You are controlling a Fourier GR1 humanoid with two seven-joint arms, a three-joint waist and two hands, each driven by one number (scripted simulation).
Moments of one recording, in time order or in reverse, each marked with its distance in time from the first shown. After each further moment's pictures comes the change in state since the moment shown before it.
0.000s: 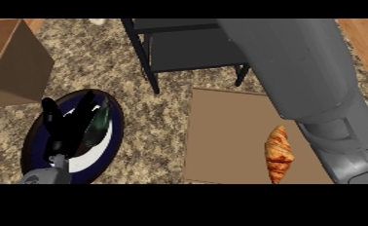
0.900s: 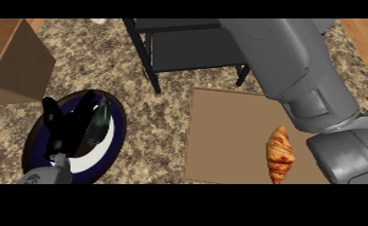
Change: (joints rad) left arm -0.010 -0.009 0.010 0.010 -0.009 -0.011 -0.011; right arm -0.056 0.019 -0.082 0.408 0.076 -0.203 -0.343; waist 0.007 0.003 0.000
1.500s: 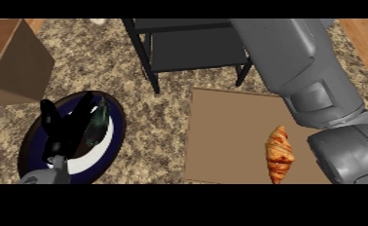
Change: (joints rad) left arm 0.015 0.000 0.010 -0.006 -0.001 -0.010 -0.003; right arm -0.046 -0.003 -0.074 0.071 -0.013 -0.061 -0.012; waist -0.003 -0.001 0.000
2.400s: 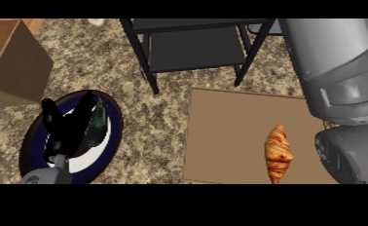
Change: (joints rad) left arm -0.006 -0.009 0.005 0.002 -0.013 0.012 0.007; right arm 0.006 -0.031 -0.270 -0.110 -0.227 -0.247 -0.019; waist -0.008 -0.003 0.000
